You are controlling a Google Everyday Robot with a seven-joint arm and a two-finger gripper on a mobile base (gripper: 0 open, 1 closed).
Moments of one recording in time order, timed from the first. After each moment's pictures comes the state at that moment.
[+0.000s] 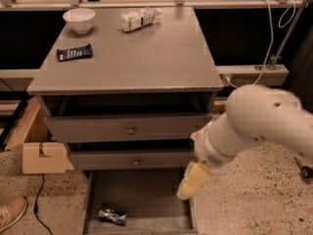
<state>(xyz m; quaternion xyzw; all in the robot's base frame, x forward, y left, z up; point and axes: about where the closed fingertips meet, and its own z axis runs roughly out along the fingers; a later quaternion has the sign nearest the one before) 0.426 -0.091 0.725 -0.58 0.79 0.12 0.18</state>
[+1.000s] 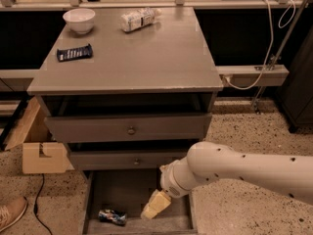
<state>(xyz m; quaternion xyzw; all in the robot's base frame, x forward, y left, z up) 0.419 0.006 0.566 -0.53 0.80 0.23 0.20</state>
